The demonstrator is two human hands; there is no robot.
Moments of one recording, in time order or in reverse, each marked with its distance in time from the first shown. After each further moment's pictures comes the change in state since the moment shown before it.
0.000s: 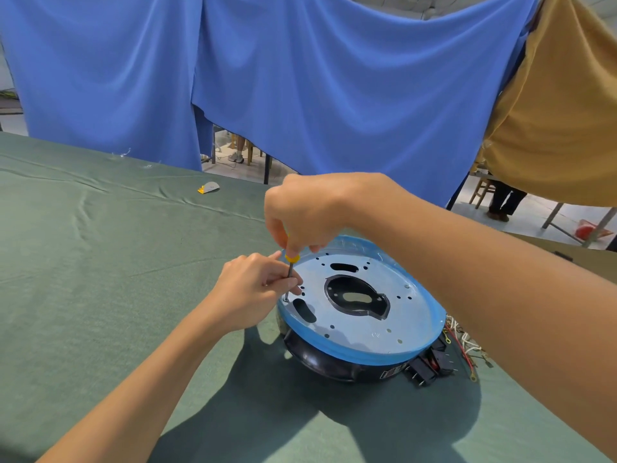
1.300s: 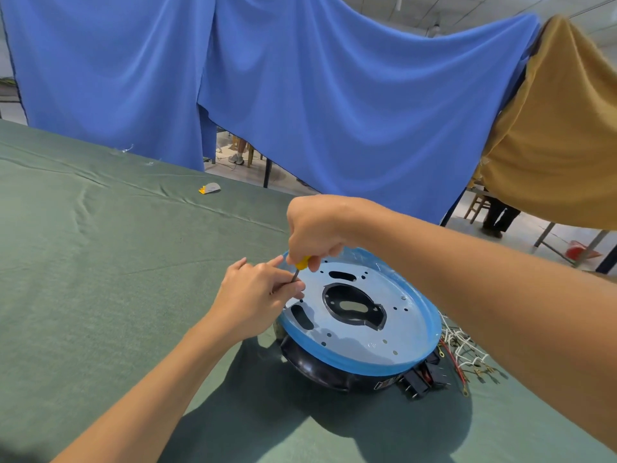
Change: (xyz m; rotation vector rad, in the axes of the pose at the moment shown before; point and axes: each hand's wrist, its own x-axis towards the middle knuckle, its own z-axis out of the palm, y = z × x) left_hand -0.003 0.003 0.011 0.127 0.082 0.000; right_hand 0.014 0.006 0.016 0.191 -0.136 0.219
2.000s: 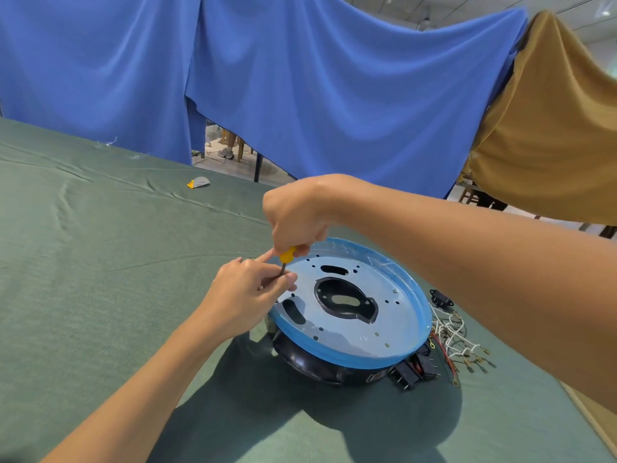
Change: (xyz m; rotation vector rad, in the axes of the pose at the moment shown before) left_hand 0.000 -0.007 0.003 -0.129 -0.002 0.006; right_hand 0.006 -0.008 -0.013 -0.107 -0.098 -0.080
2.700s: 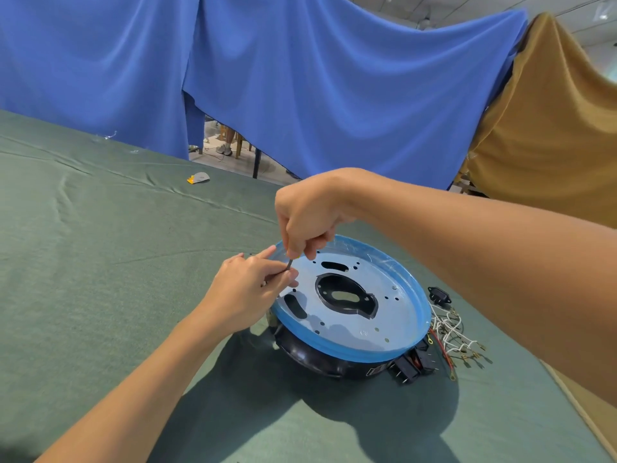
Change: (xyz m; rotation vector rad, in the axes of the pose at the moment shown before) left_hand -0.002 0.001 0.001 0.065 -0.021 0.010; right_hand -0.004 0.006 0.000 0.134 -0.078 0.004
